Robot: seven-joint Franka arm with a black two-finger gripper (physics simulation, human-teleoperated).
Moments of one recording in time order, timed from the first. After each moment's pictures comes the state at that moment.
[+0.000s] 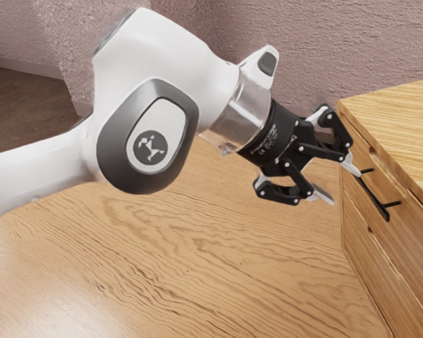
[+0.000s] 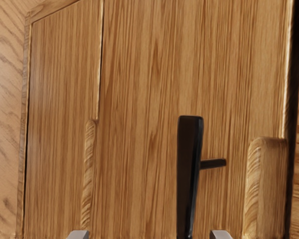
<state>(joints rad) -0.20 -0.10 -0.18 -1.78 -0.40 2.32 -1.07</state>
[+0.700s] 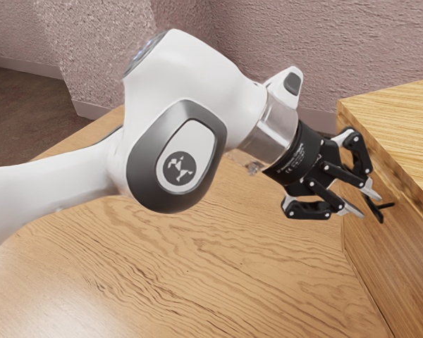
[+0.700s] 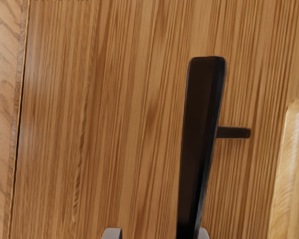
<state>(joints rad) -0.24 -0.06 -0.18 -1.78 -0.40 2.36 -1.14</state>
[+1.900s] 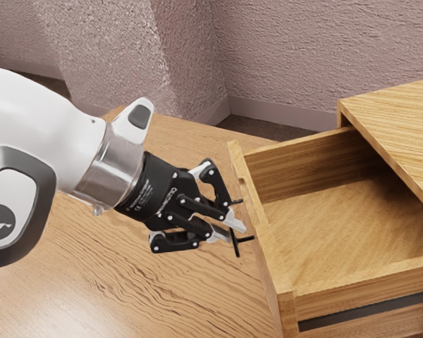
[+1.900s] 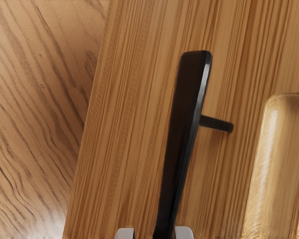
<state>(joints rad) -0.22 -0.58 -0.08 -2.25 -0.39 2.30 -1.16</state>
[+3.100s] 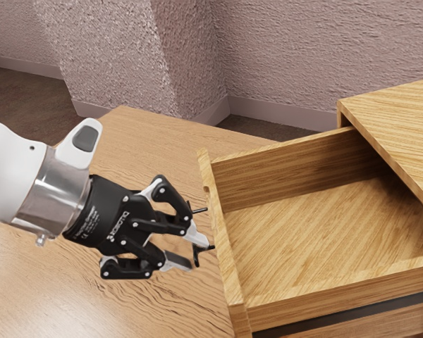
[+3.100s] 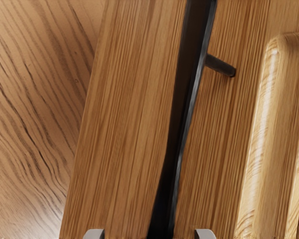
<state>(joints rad) -0.22 -0.77 -0.08 -2.38 -0.39 2.27 -1.17</state>
